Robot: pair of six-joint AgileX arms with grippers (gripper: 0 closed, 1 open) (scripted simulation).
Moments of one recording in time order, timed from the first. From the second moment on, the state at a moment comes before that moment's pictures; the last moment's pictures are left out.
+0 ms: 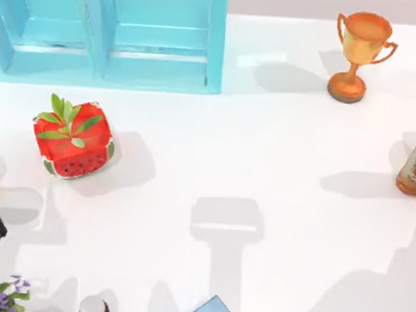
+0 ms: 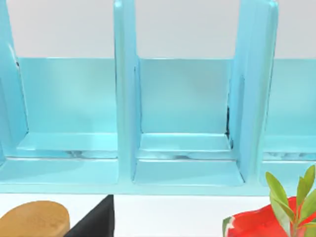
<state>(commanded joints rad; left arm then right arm) 0.00 0.00 0.00 0.00 0.00 0.00 -0.51 1.72 1.22 -1.07 0.00 -0.50</state>
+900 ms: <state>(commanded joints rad) 0.00 0.00 0.00 0.00 0.00 0.00 -0.51 1.78 1.06 -0.85 0.00 -0.50</state>
